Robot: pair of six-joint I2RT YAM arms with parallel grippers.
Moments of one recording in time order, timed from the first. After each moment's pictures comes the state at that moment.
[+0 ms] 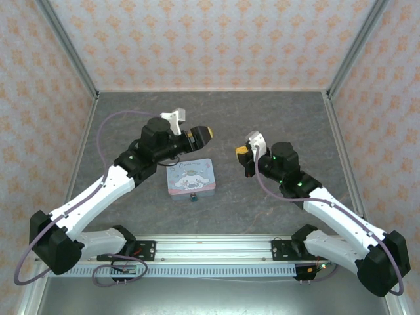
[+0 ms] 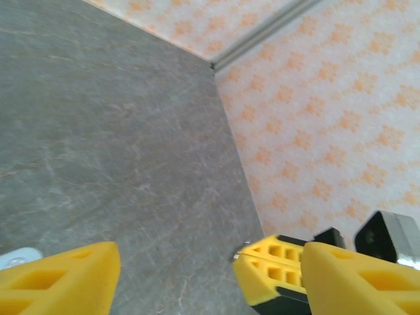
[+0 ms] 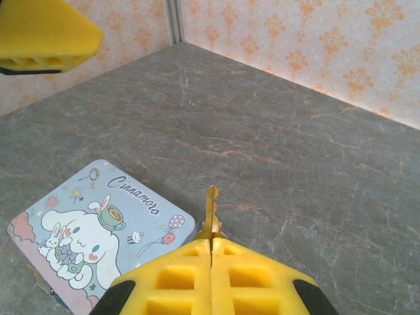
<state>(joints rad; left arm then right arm) -0.58 1.20 1.04 -0.18 0.24 -0.85 0.58 0.96 0.65 -0.02 -0.23 -0.05</state>
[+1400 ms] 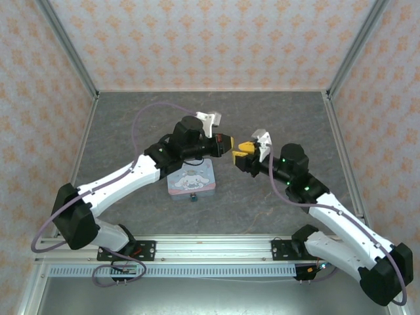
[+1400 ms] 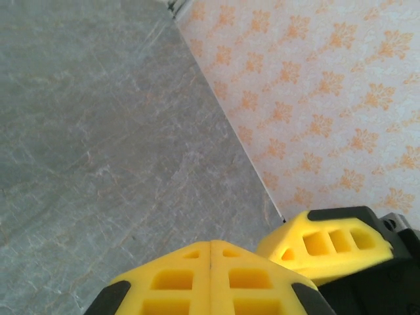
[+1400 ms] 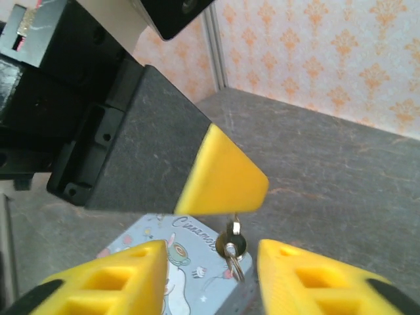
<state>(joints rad) -0.73 1.41 1.18 -0.15 0.24 -0.69 0.54 0.86 0.65 0.03 -0.40 0.12</state>
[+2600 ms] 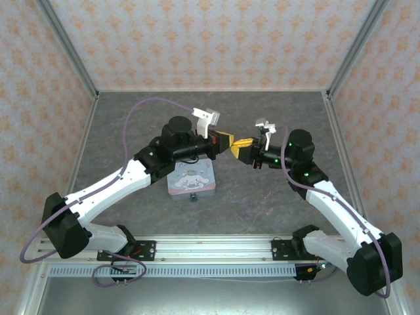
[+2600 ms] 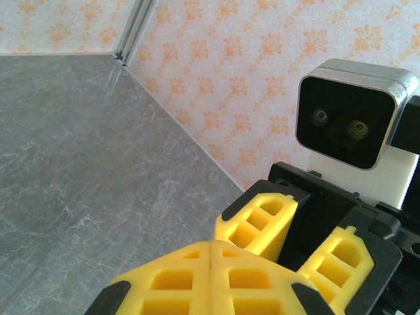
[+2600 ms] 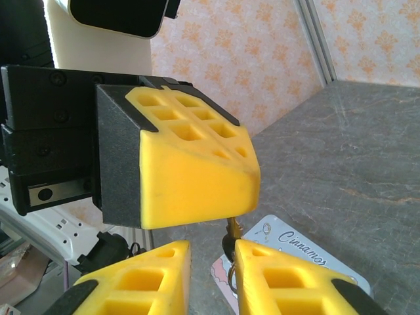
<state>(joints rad) -0.73 1.33 1.14 -0.05 0.32 -0.52 0.38 1.00 0.72 0.19 -0.89 0.40</state>
